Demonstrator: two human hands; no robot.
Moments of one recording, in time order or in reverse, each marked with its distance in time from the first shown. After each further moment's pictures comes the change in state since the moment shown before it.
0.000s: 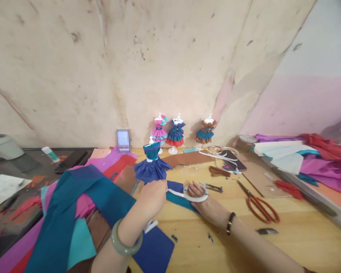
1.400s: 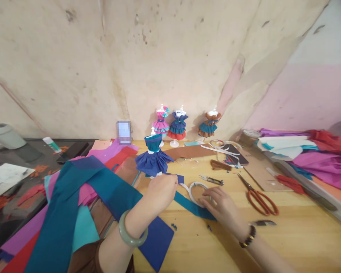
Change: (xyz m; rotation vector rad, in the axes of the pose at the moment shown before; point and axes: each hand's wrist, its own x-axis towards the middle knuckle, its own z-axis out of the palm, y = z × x) left_hand 0.001 0.019 0.009 -0.048 -0.010 0.033; right_hand -0.020 -0.025 -0.057 0.280 0.078 0.487
